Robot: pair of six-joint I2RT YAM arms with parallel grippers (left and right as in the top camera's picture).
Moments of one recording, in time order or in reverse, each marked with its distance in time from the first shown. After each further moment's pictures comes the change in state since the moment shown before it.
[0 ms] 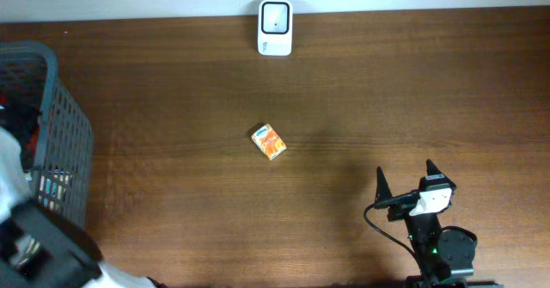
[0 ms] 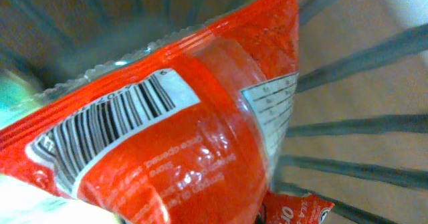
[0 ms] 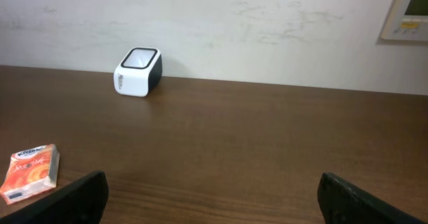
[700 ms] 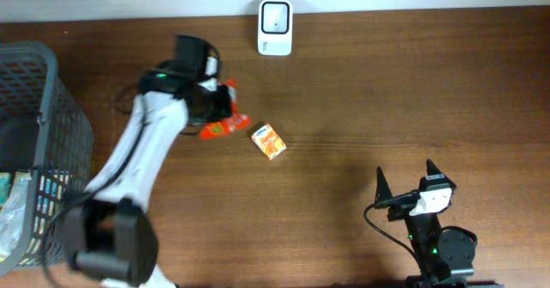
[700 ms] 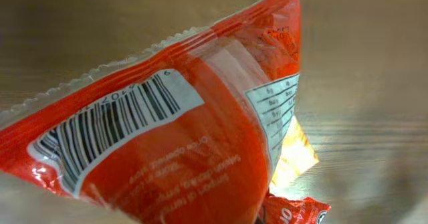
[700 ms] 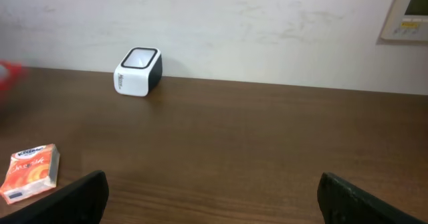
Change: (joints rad) left arm -0.899 0.021 -0.011 -0.275 0.155 0.072; right arm 0.000 0.000 0.000 0.000 0.000 0.000
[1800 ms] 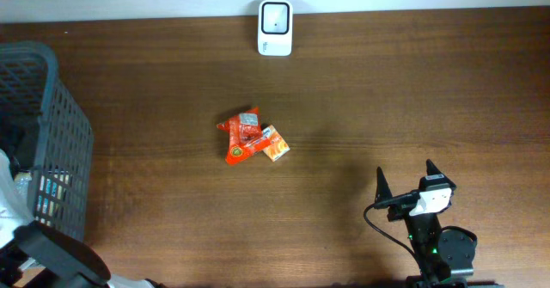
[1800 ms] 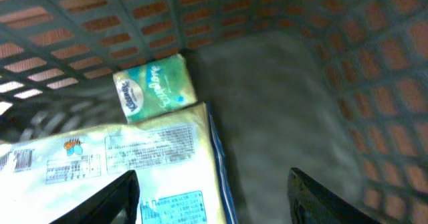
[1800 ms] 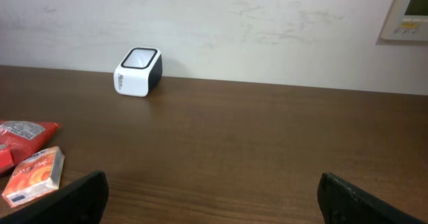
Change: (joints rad) left arm 0.951 -0.110 -0.020 0.124 -0.406 -0.205; right arm 0.000 0.000 0.000 0.000 0.000 0.000
